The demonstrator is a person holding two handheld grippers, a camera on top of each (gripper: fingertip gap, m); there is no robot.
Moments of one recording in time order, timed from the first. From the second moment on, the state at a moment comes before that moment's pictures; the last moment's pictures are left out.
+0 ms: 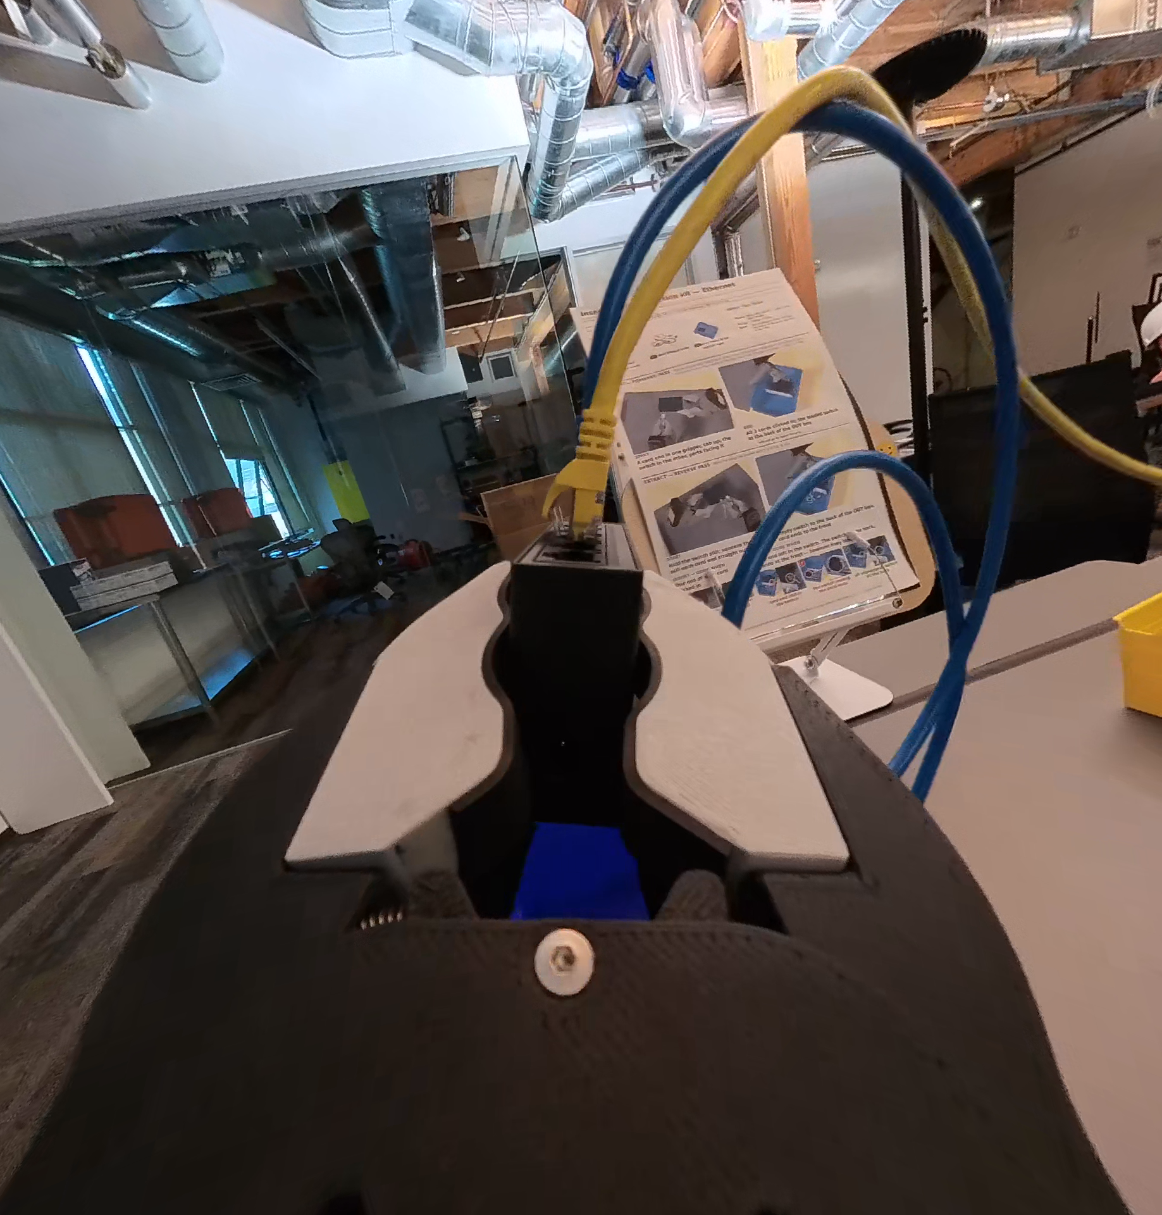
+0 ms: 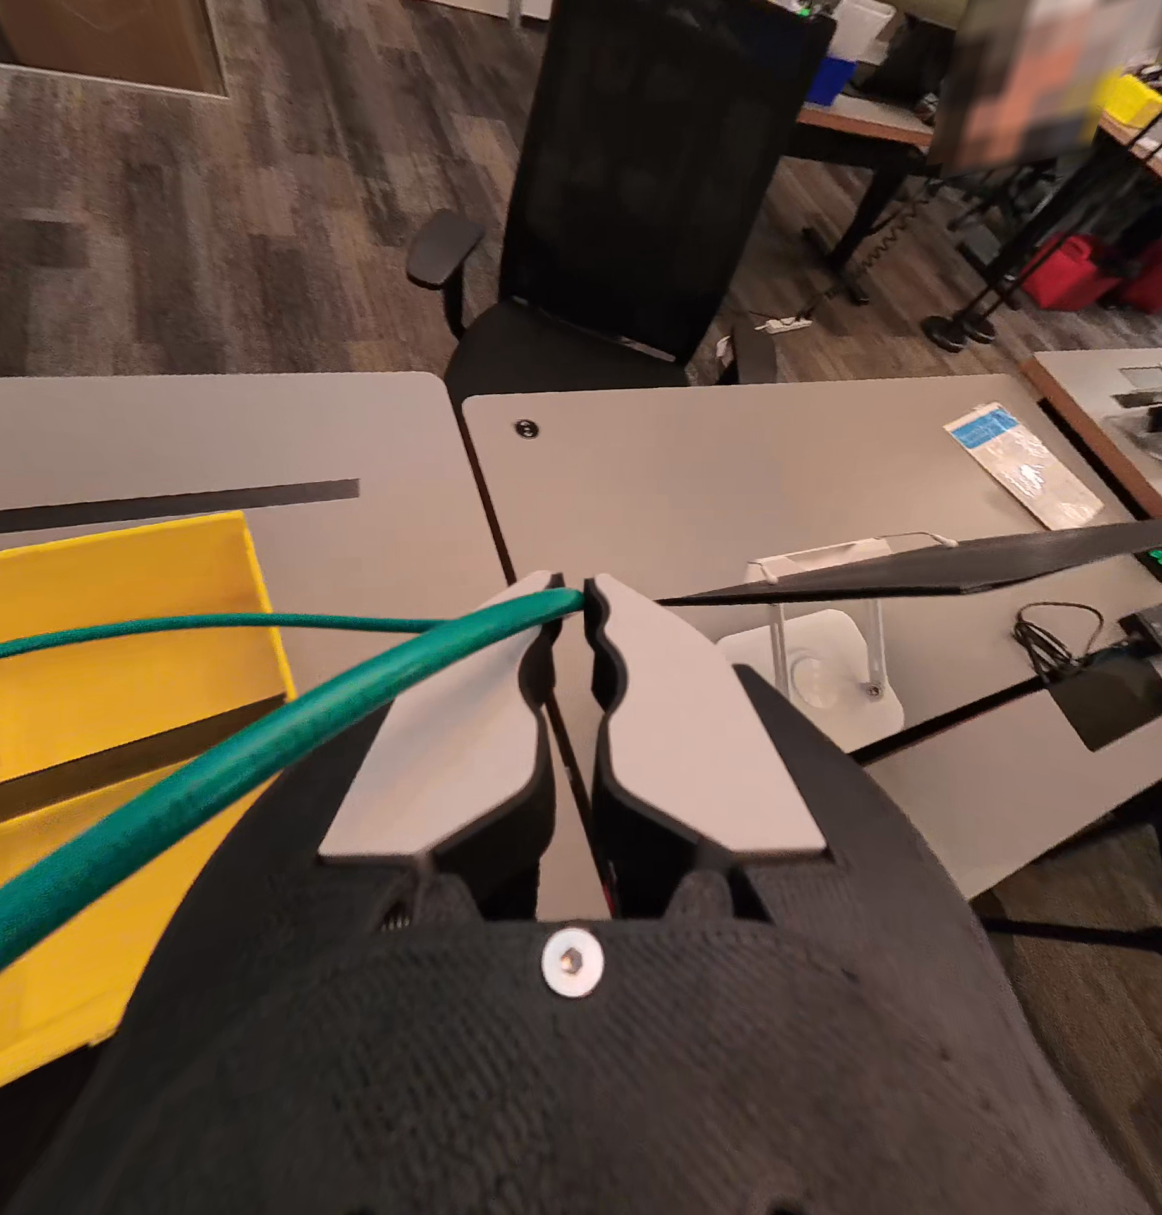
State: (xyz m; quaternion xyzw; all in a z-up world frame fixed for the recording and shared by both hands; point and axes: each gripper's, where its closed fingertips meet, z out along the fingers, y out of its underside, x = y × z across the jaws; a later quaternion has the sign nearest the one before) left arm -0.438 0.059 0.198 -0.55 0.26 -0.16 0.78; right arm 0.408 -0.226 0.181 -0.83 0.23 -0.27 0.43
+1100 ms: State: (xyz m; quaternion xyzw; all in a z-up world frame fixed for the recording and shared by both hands) left arm -0.470 0.030 0.212 -0.53 0.24 -0.16 0.80; right arm 0.307 -0.171 0.274 -0.80 0.02 -0.37 0.47
